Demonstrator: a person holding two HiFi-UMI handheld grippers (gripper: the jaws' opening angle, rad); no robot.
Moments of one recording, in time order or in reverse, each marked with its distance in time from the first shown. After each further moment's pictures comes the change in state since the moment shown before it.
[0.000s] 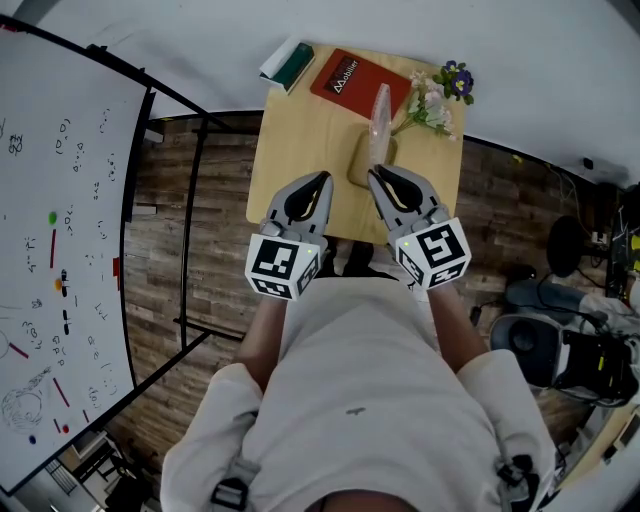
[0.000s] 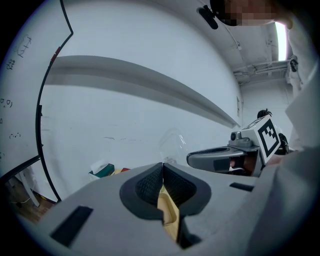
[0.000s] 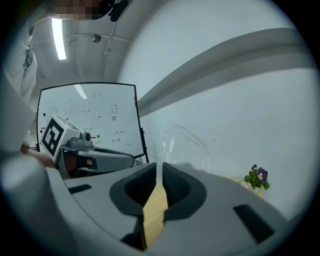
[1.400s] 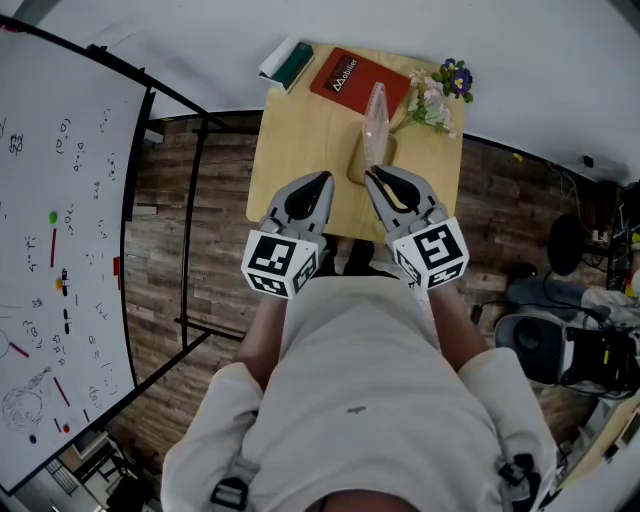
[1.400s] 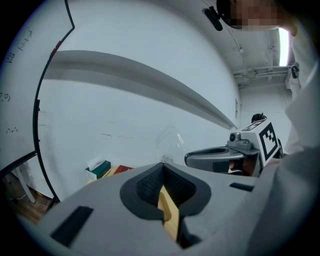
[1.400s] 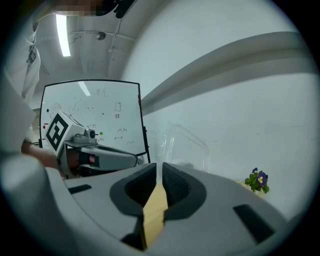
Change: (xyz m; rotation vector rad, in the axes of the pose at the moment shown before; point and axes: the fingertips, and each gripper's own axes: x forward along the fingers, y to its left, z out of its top) left arm -0.002 -0.004 -0.002 -0.030 0.019 -0.039; right arm -0.002 0.010 0.000 -0.043 0.013 0.019
